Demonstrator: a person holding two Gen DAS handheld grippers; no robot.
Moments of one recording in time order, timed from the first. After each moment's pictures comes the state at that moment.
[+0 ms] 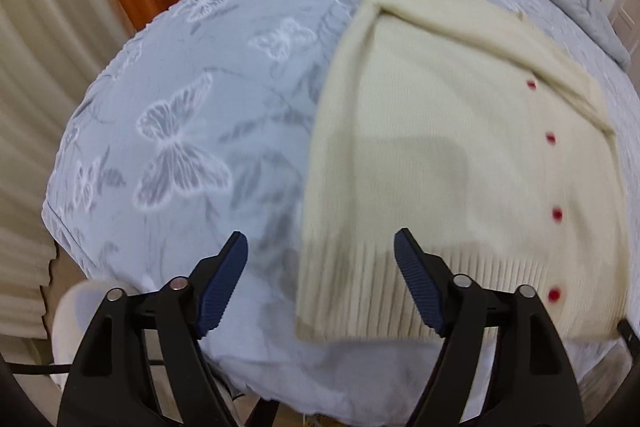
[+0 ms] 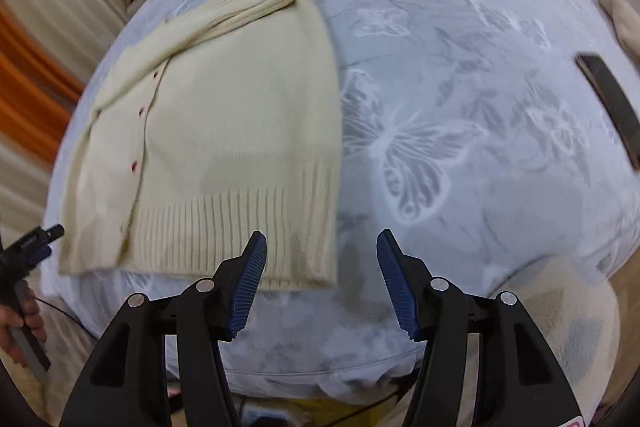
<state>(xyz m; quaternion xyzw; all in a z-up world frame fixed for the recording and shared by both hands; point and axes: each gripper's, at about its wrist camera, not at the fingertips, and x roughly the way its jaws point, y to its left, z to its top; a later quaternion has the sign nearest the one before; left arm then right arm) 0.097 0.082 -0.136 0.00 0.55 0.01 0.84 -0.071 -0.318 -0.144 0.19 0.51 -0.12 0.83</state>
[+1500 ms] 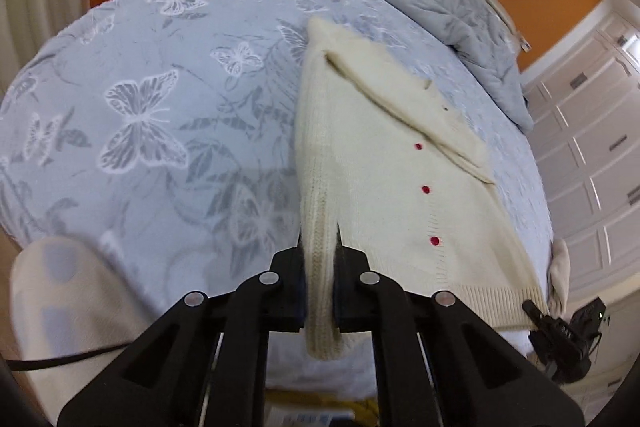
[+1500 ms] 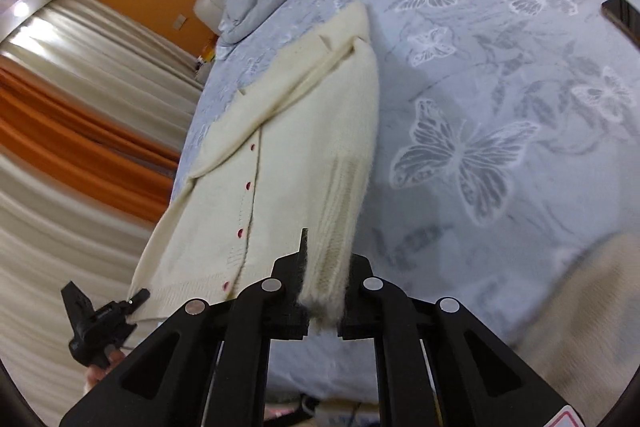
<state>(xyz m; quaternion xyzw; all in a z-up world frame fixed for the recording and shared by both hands) 0.042 0.131 -0.076 -0.20 0.49 -0.14 0.84 -0.111 -0.339 -0.107 0.38 0.40 0.00 0.83</state>
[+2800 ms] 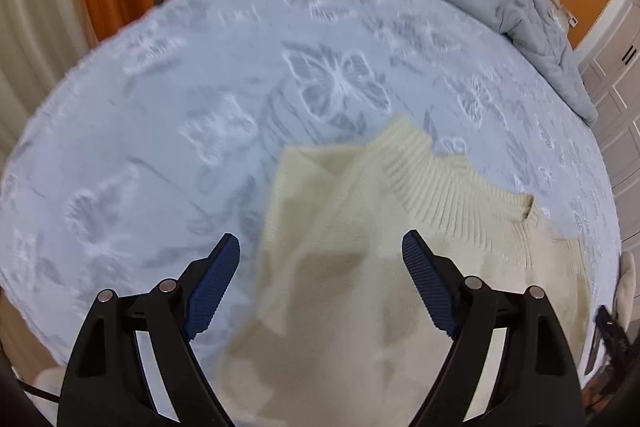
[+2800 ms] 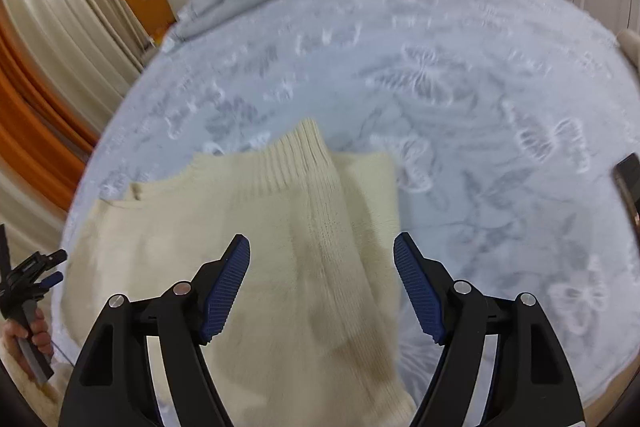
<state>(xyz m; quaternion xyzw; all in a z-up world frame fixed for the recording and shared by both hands) 0.202 0.074 -0.125 -0.11 0.51 -0.05 0.85 0.035 -0.394 -0.128 0.21 0.44 -0.11 0.87</state>
